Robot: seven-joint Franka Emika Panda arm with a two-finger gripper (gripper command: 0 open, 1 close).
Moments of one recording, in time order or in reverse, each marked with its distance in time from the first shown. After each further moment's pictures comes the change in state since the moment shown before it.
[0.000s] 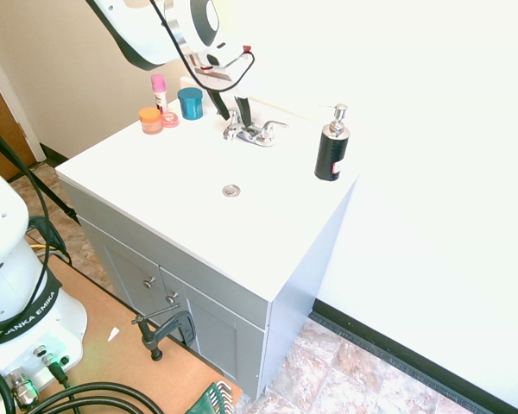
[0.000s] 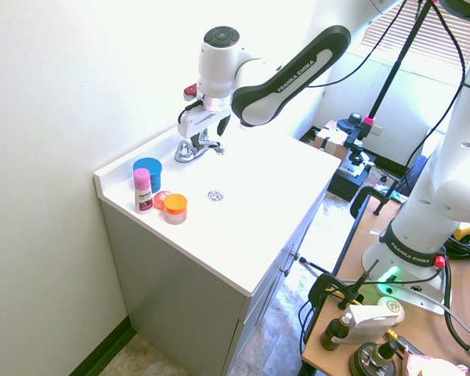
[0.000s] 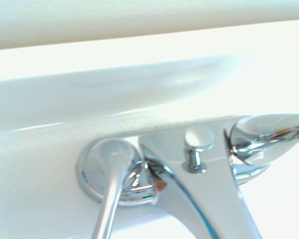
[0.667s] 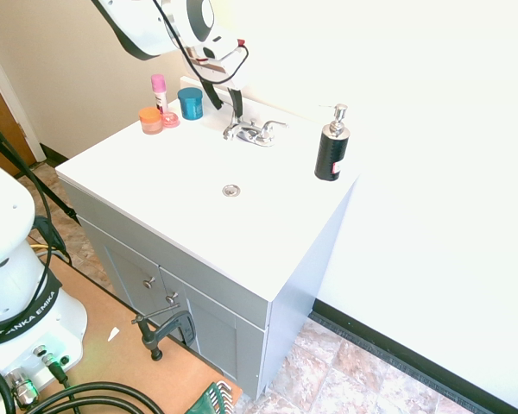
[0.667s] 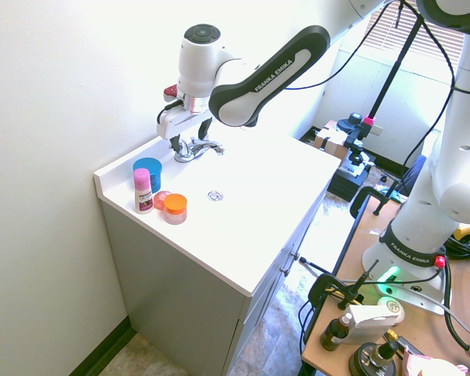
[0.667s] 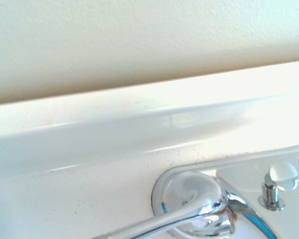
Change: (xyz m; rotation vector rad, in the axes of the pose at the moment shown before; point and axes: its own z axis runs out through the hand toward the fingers) arm -0.005 -0.040 -0.004 0.042 -0.012 -0.003
